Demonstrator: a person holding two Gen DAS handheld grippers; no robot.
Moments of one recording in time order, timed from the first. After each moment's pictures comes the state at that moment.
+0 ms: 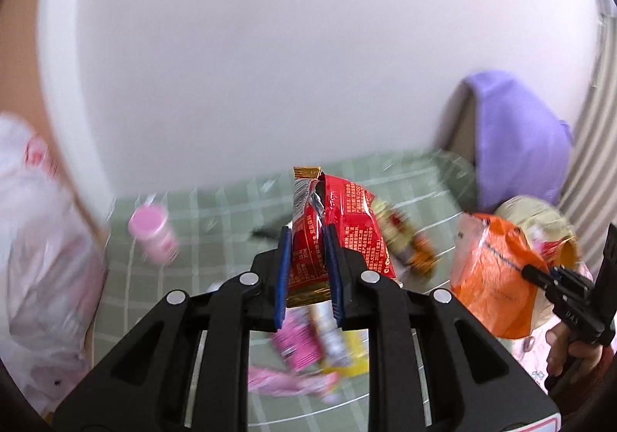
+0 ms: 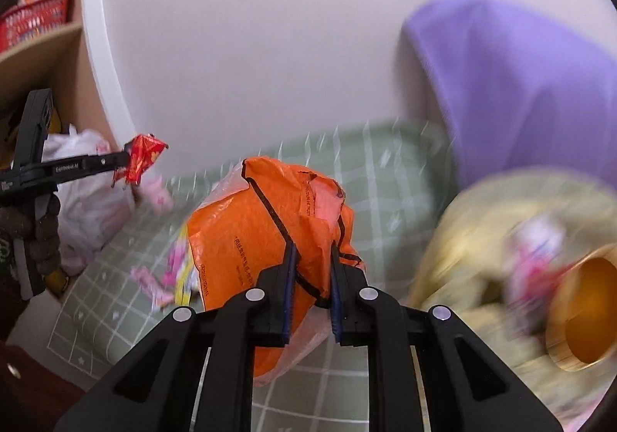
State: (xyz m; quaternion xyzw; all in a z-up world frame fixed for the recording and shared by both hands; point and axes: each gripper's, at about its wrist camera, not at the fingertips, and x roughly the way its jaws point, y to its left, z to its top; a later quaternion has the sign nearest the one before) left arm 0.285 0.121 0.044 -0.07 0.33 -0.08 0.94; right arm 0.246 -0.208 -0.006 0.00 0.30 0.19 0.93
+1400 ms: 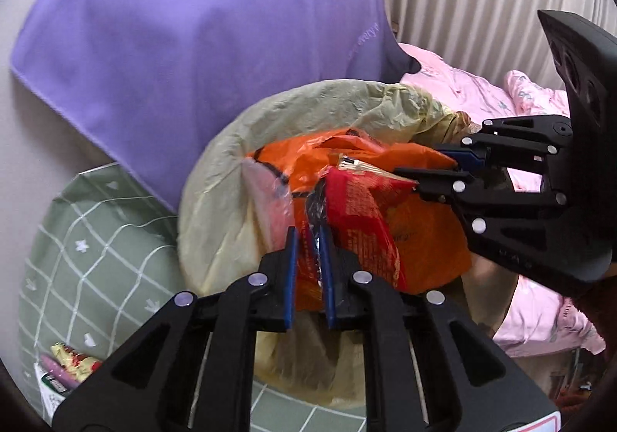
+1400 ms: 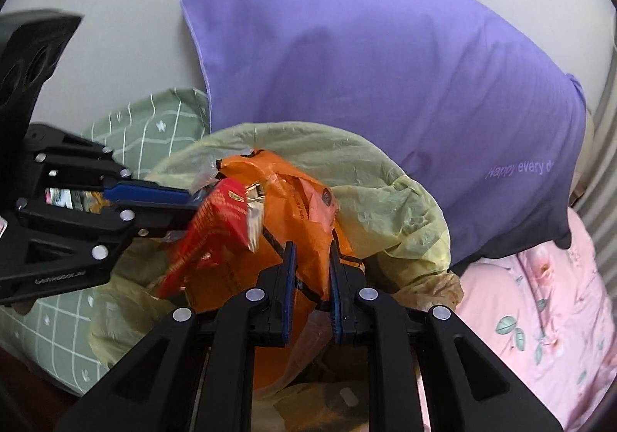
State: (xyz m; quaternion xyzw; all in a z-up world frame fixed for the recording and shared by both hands) left arm 0.350 -0.261 -0.013 0.18 0.38 -0.43 0.80; right arm 0.290 -0.369 -0.010 -0.06 0.40 -0.02 0.92
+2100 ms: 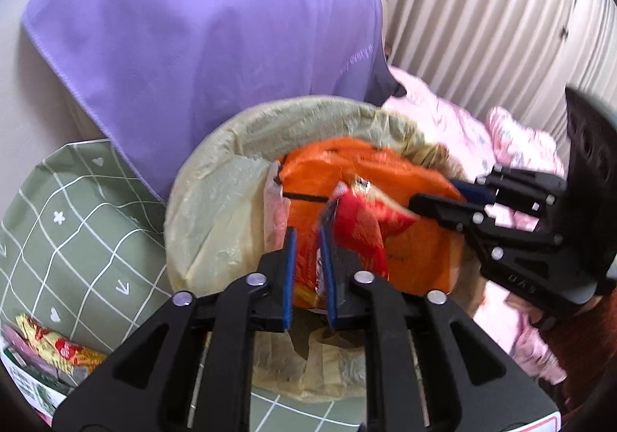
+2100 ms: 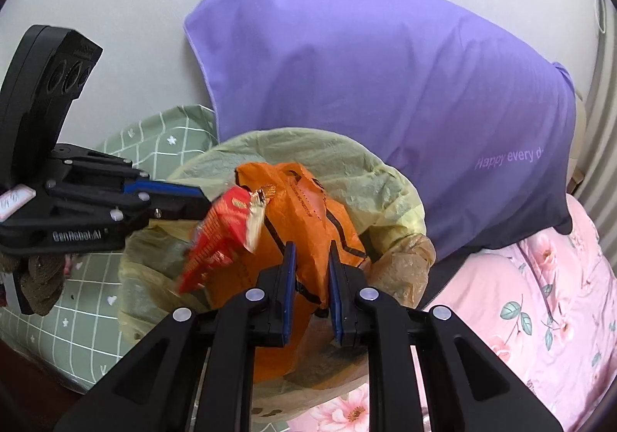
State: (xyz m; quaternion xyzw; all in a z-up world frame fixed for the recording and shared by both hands) left arm 0.351 -0.231 0.002 0.08 0.40 -0.45 0.79; right arm 0.249 -0.375 0.005 -0.02 0.37 -0.02 0.93
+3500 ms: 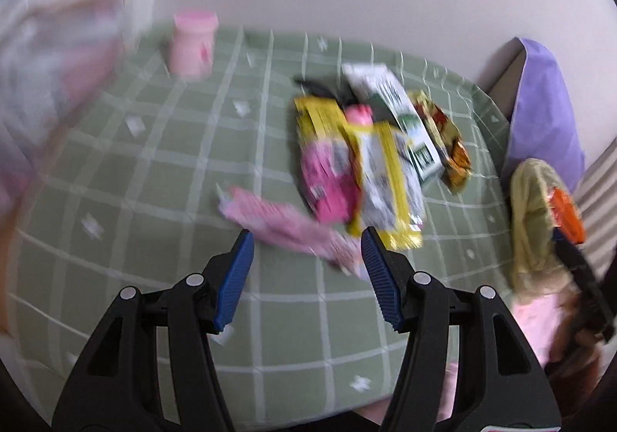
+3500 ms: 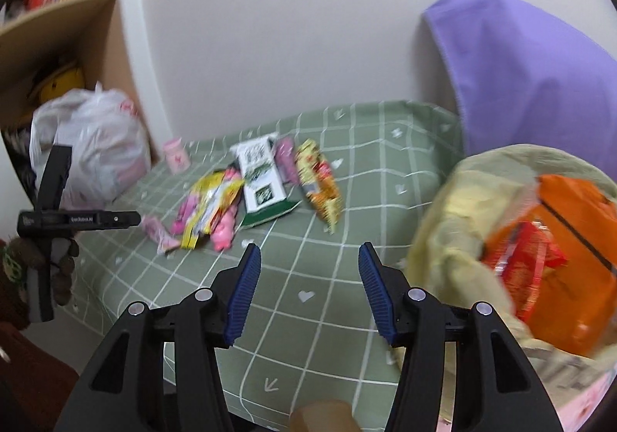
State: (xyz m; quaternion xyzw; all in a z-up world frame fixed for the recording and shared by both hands) left arm 0.213 0.145 -0.095 -0.21 0.45 -0.05 0.87; right arm 0.220 -0.199 -0.033 -0.04 0.33 0.24 0.91
